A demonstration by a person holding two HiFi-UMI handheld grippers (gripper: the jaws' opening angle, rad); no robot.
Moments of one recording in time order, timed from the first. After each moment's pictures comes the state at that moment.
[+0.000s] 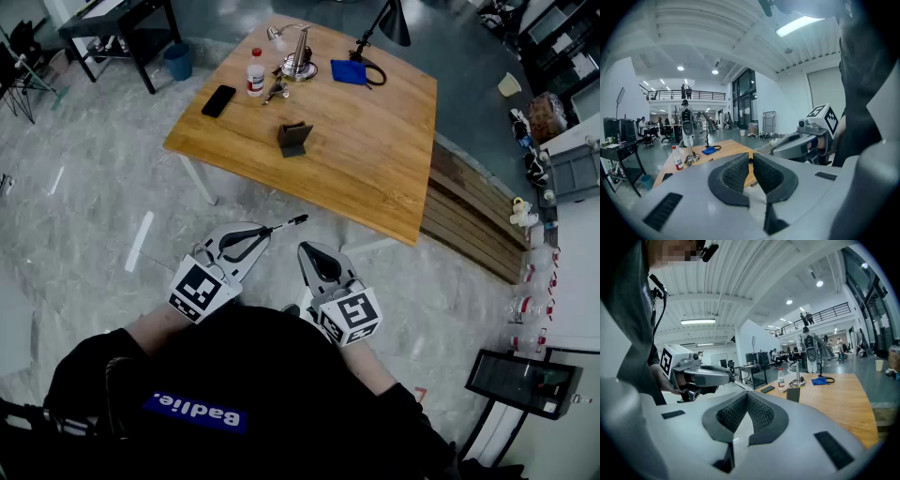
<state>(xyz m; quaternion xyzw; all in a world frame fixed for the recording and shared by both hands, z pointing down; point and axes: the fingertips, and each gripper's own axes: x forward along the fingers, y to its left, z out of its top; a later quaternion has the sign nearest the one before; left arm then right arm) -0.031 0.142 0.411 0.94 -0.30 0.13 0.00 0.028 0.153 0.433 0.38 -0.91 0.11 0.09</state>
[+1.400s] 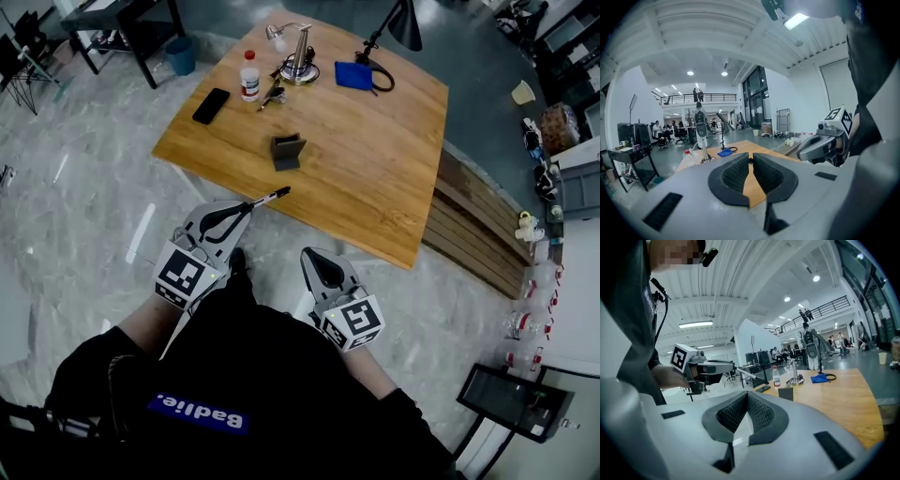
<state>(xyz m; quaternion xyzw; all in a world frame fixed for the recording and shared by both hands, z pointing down) -0.038 0.028 0.410 0.91 -0.38 0.13 -0.01 0.069 0.079 0.454 0.36 -0.92 0.14 0.08</state>
